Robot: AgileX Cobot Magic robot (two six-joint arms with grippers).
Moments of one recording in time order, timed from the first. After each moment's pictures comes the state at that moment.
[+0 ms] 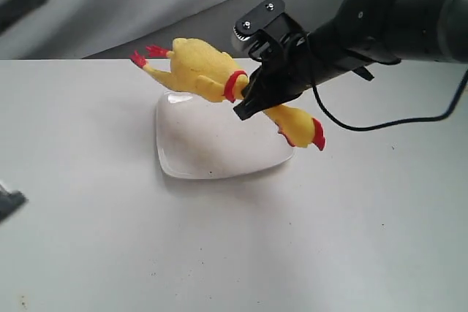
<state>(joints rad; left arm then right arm) -1.57 0.90 -0.89 1.42 1.21 -0.76 0.44 1.92 -1.36 0.54 0.45 -0.85</state>
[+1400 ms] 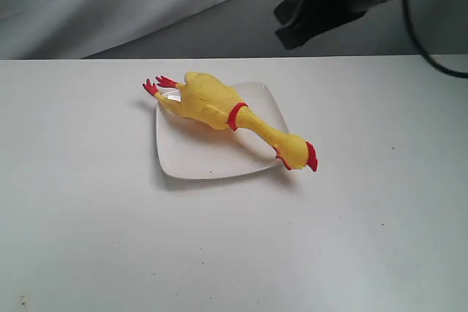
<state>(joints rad) -1.57 0.76 -0.89 1.29 1.22 -0.76 0.43 1.49 -1.35 0.37 0.66 -0.73</state>
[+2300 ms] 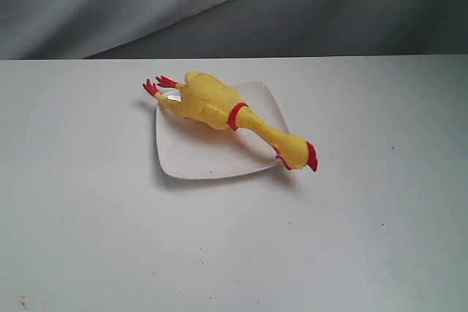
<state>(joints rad) -1.20 0.75 -0.89 1.28 1.22 -0.76 0.43 0.43 -0.69 0.58 0.23 -0.73</state>
